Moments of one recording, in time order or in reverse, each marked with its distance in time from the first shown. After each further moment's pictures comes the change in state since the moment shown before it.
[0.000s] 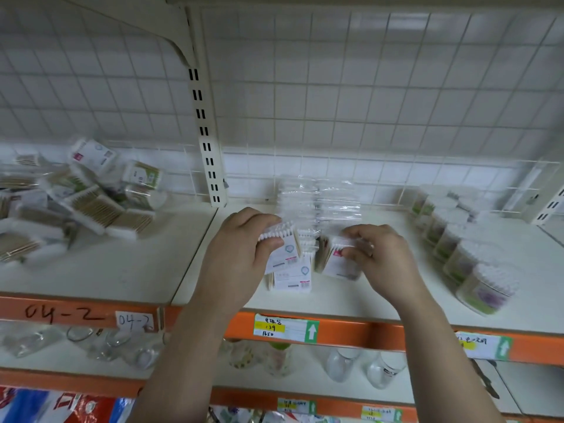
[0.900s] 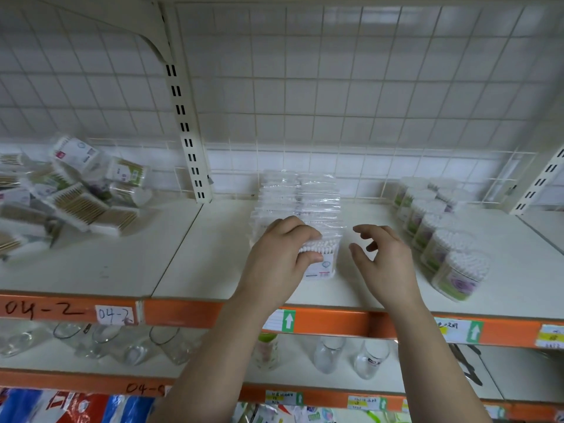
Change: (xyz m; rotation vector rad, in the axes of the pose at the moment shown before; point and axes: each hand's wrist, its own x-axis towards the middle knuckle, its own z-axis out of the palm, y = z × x) left_hand 0.000 0.050 0.062 -0.105 -0.100 0.133; right_hand -0.023 0.043 -0.004 0.053 0.157 0.123
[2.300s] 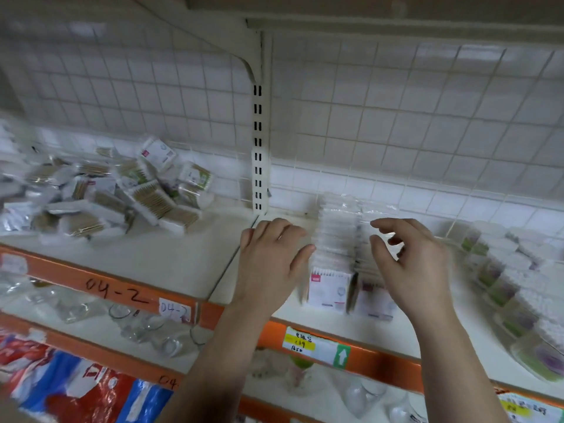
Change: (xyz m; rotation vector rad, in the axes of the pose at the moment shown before) left_hand -0.013 -0.068 -0.047 0.423 0.277 -0.132; right_hand 0.030 -0.087 0.018 0.101 0.022 -0.202
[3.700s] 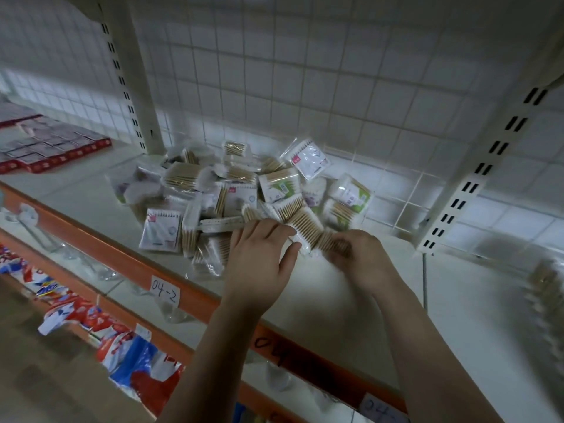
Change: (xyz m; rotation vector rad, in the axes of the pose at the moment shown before) left_hand -0.007 -0.332 -0.079 0.105 0.018 -0.226; right_hand 0.059 -0.155 0.363 -0.100 -0.638 -0.084
